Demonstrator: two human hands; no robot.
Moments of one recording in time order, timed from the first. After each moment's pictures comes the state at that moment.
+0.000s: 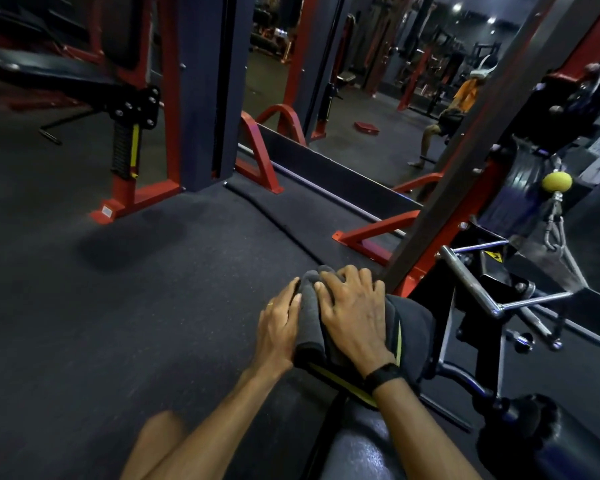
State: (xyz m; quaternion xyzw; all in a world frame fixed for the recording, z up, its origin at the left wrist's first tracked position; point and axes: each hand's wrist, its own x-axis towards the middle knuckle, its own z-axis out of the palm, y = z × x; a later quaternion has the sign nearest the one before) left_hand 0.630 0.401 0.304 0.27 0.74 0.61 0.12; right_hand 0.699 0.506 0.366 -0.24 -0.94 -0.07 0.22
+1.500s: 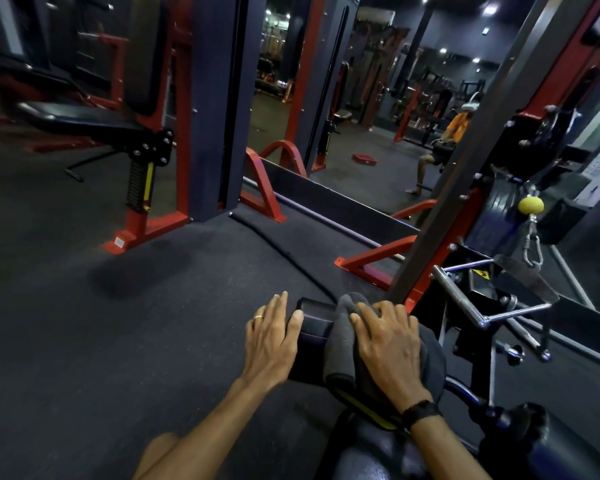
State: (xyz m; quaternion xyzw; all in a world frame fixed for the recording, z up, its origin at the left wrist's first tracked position) left_hand 0.630 0.370 0.323 0.29 0.83 0.47 0.10; right_hand 0.757 0.525 0.365 -0.25 -0.92 -0.10 0.30
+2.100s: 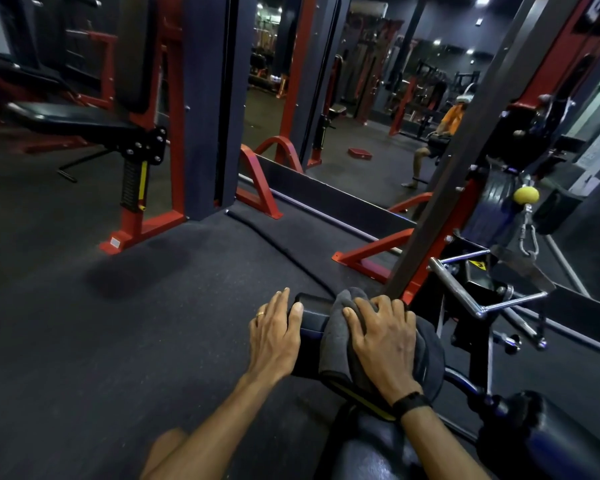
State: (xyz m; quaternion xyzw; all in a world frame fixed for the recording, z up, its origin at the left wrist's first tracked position) left_hand 0.630 0.381 0.321 0.27 0.83 0.48 0.09; right_hand 0.752 0.516 0.361 -0.28 -0.90 -0.12 0.31
